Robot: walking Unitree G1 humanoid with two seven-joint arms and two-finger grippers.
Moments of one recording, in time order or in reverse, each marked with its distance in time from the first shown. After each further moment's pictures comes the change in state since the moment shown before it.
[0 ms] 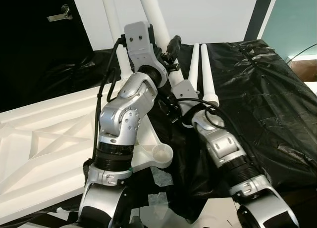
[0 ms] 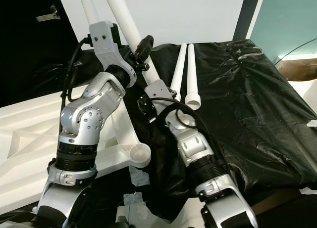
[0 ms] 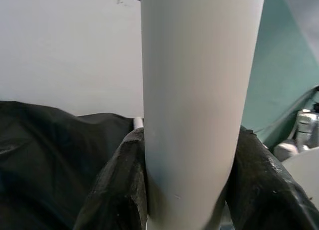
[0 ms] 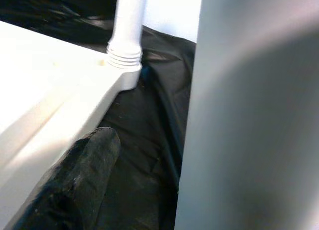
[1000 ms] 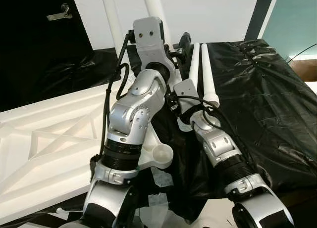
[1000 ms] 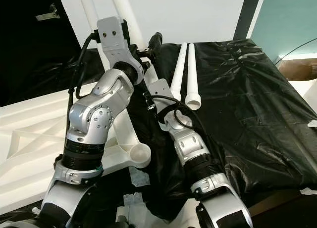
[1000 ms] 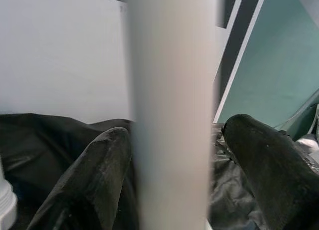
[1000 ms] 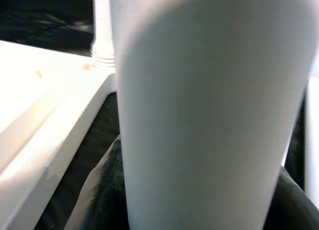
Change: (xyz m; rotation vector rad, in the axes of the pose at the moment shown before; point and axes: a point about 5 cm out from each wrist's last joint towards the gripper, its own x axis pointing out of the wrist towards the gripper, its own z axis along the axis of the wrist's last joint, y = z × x) left arm 0.000 -0.011 0.007 0.095 -0.005 0.018; right arm 0.002 -0.015 -0.005 0.108 0.000 -0.023
